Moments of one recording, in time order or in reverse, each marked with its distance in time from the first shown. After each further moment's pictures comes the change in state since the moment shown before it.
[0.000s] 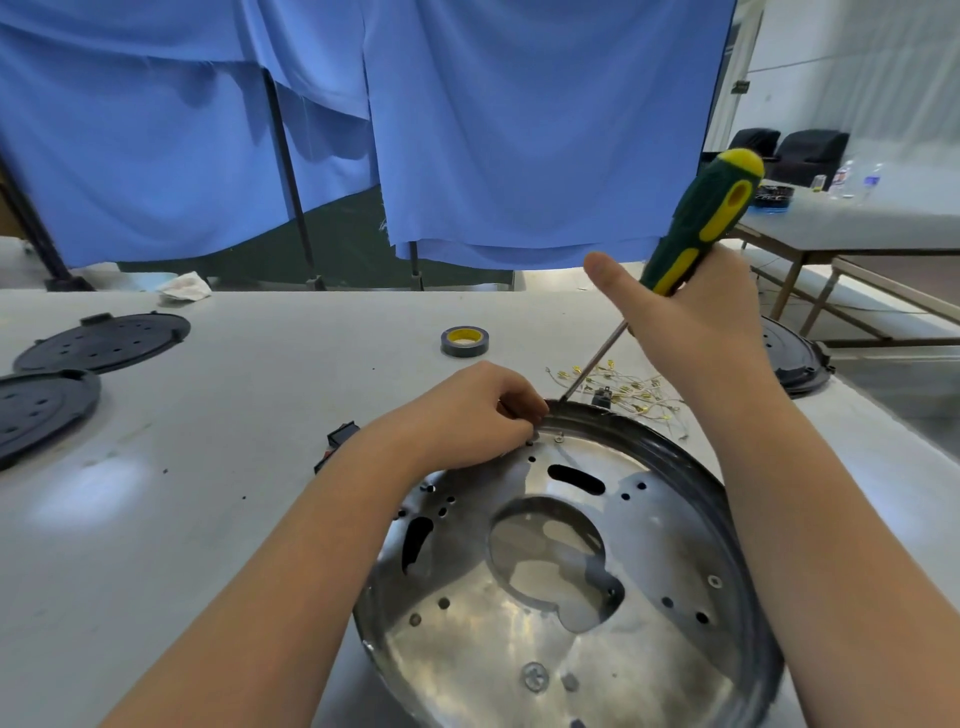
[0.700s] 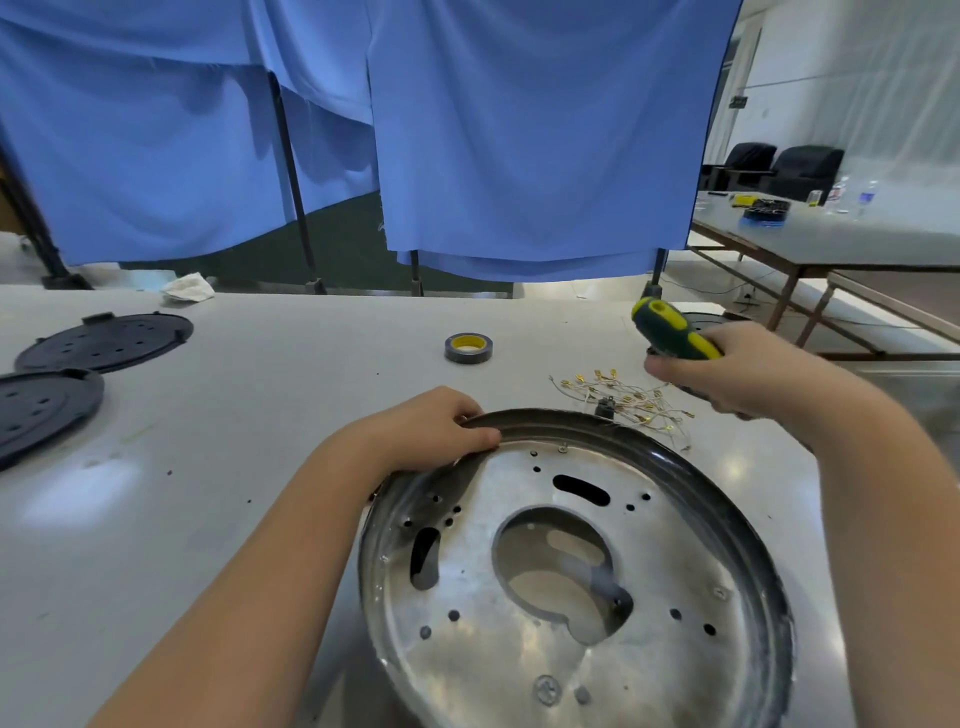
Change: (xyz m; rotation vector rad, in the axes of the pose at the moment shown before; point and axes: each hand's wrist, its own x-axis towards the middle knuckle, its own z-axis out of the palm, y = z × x) left_hand 0.005 -0.045 -0.017 0.104 -0.075 -0.215; right_hand 0.022 0.046 -0.038 -0.359 -0.623 0.325
